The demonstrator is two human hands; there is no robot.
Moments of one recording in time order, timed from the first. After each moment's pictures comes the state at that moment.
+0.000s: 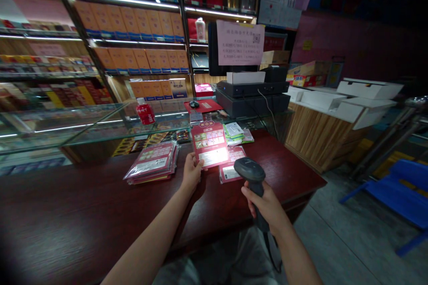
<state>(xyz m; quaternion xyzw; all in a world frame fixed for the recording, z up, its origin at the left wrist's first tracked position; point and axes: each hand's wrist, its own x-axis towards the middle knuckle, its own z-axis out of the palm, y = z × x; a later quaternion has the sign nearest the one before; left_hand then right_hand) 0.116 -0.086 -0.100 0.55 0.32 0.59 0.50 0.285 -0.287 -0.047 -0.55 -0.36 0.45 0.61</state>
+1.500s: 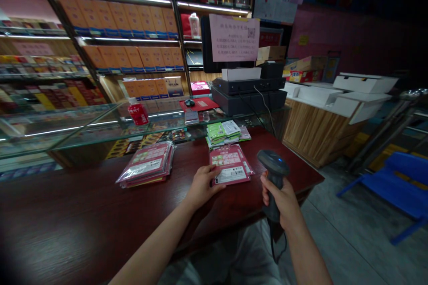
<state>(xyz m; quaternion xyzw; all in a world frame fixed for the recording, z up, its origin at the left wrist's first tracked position) 0.121 -0.137 -0.087 0.86 0.32 0.34 0.22 0.324 -0.287 -0.056 -0.49 -0.26 0.41 0.72</state>
